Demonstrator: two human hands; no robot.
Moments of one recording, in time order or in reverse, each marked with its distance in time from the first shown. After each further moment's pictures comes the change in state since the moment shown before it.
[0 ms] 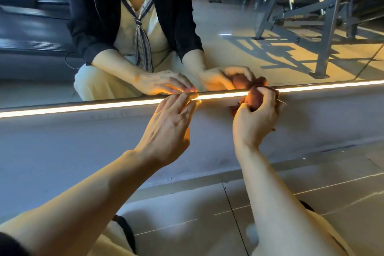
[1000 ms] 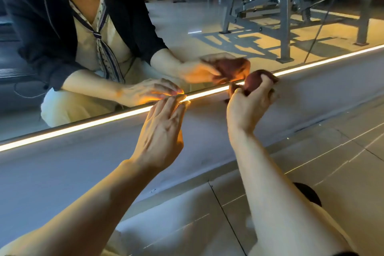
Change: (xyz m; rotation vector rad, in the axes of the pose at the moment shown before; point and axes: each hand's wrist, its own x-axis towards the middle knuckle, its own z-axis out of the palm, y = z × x) left_hand 0.035 0.035 0.035 -0.058 0.010 0.080; right_hand 0.058 0.010 -0.021 -0.017 0.130 0.083
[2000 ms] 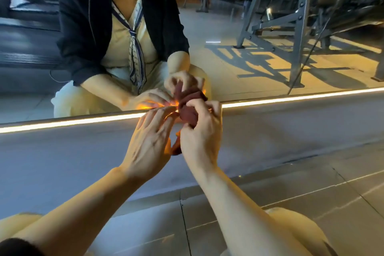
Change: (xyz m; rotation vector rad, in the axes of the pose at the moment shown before) left_hand 0.044 0.048 0.052 0.071 0.127 -0.087; right_hand 0.020 0.013 -0.023 -0.041 -0.579 -0.342
